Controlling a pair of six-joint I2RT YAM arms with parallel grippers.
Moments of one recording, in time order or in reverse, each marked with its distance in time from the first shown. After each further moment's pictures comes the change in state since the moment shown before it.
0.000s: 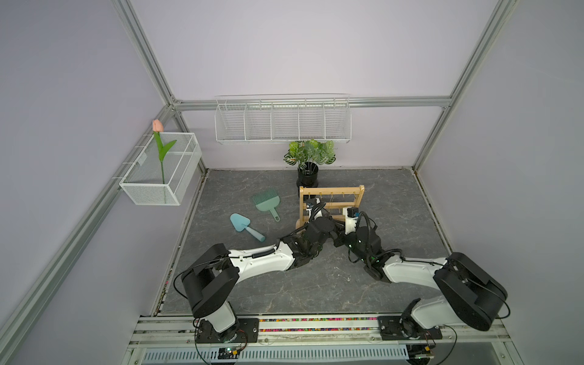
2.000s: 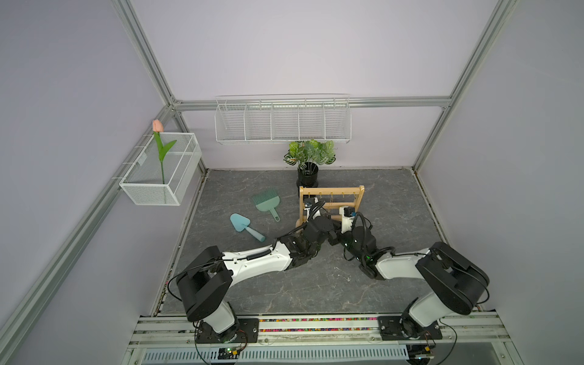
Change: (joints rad) left arm 0.000 -0.040 0.009 -0.071 -0.016 -0.004; right arm 0.002 0.129 0.018 0.158 -0.018 0.023
